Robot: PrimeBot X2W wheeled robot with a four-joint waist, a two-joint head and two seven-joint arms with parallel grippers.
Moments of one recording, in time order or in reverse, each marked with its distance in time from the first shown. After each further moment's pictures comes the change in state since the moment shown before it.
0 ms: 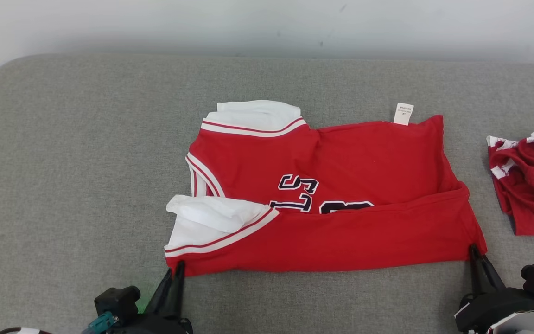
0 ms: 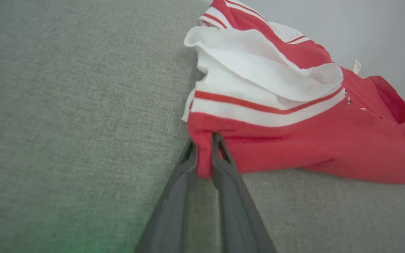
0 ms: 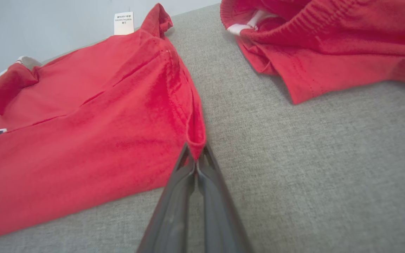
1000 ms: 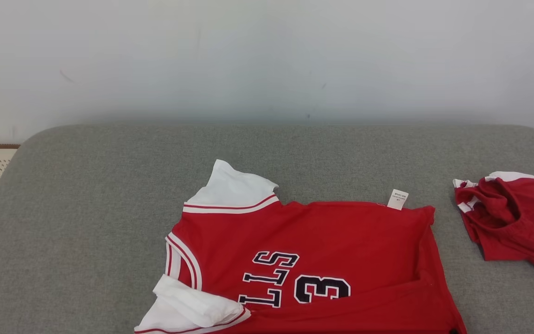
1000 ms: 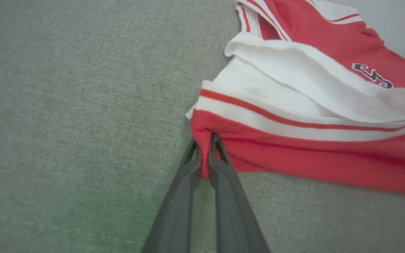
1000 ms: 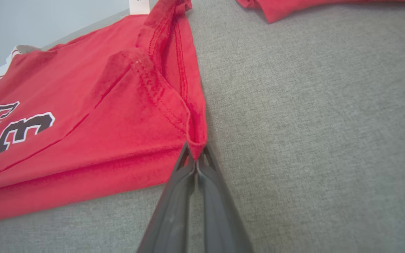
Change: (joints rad) left arm 0.144 -0.007 0.193 0.195 0.133 -0.009 0.000; right arm 0.226 0.029 0.076 0.004 0.033 0.000 0.001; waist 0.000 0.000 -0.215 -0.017
